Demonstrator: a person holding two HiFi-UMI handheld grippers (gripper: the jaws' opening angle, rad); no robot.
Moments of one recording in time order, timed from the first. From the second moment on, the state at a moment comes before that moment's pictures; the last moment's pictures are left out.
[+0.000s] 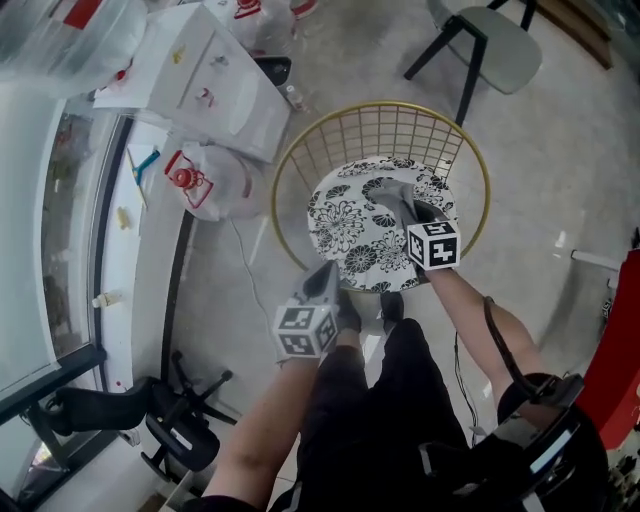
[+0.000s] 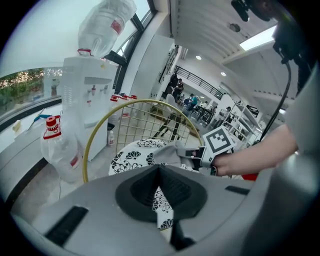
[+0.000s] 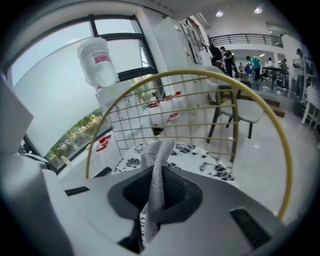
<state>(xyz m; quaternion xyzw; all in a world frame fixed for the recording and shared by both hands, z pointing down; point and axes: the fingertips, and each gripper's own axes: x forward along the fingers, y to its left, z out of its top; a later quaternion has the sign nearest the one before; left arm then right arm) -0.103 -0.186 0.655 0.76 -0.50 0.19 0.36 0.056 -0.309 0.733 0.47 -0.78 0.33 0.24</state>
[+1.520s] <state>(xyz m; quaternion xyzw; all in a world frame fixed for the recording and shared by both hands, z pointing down) -0.122 -0.184 0.682 0.75 -0.51 0.18 0.38 0.053 -0.386 0.799 0.48 -0.77 0.32 0.28</state>
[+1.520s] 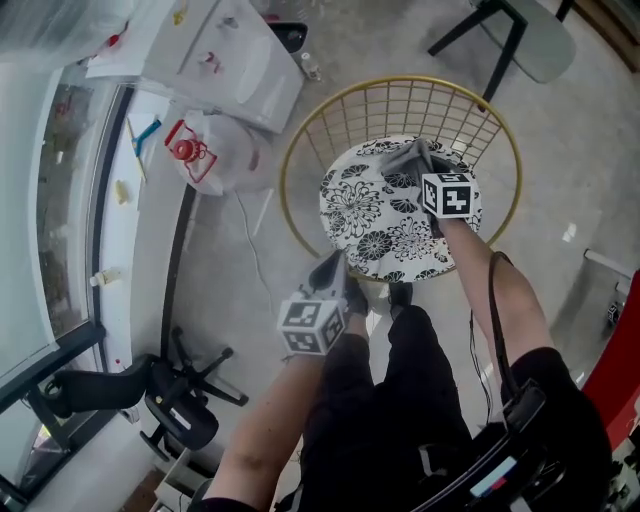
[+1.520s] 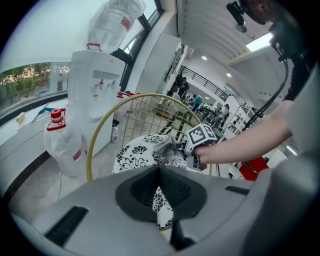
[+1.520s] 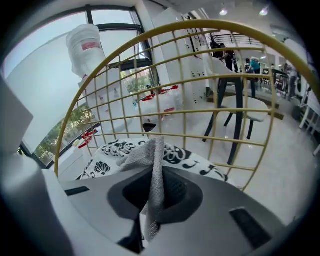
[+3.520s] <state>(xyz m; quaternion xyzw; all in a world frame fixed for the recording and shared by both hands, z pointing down) -0.083 -0.188 0.477 0.84 -0.48 0.08 0.24 0.152 -0.293 0.477 0.55 -0.80 0.25 0.04</state>
